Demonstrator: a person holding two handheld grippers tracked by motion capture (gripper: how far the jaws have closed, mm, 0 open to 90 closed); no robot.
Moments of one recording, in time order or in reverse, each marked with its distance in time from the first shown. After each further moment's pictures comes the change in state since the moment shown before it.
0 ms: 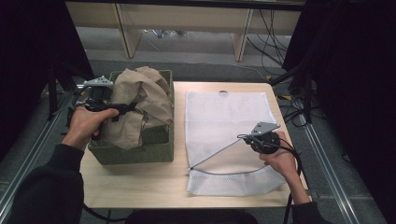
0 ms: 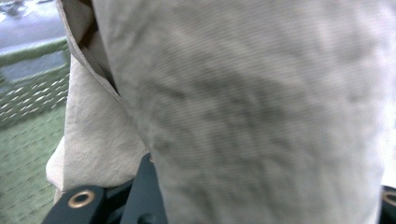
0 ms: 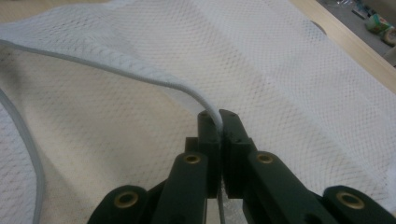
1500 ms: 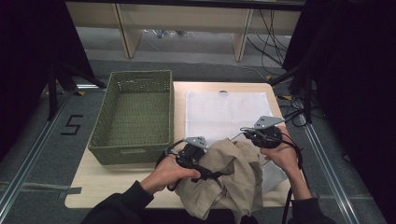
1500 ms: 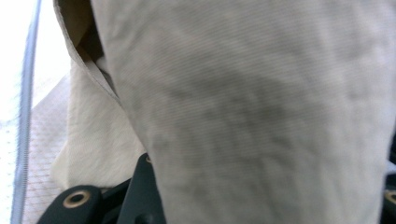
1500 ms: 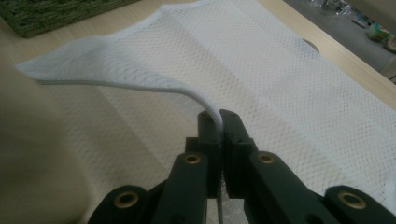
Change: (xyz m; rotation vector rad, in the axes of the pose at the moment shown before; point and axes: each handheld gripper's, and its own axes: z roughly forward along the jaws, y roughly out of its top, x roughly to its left) left arm -0.194 -0.076 0.153 0.261 -0.606 0.049; right arm -0.012 0.012 -0.007 -0.068 0.032 0.028
